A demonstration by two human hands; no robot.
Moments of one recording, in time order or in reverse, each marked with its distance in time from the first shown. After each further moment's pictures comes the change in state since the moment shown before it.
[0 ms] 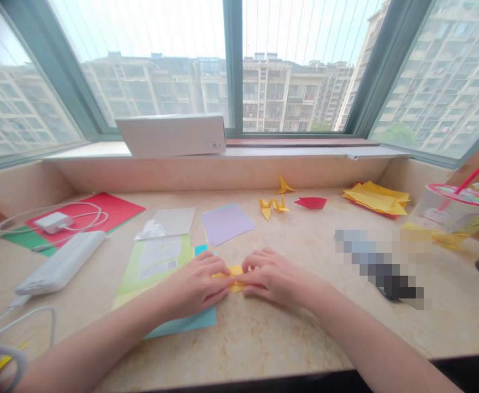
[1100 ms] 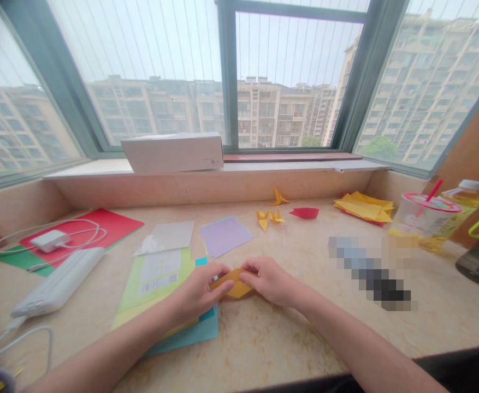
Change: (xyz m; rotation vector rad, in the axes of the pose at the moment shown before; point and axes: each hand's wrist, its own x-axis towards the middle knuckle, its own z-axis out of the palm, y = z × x) left_hand 0.008 0.000 0.009 -0.389 0.095 -0.469; right_hand 0.020 -0.008 0.012 0.556 0.179 0.521
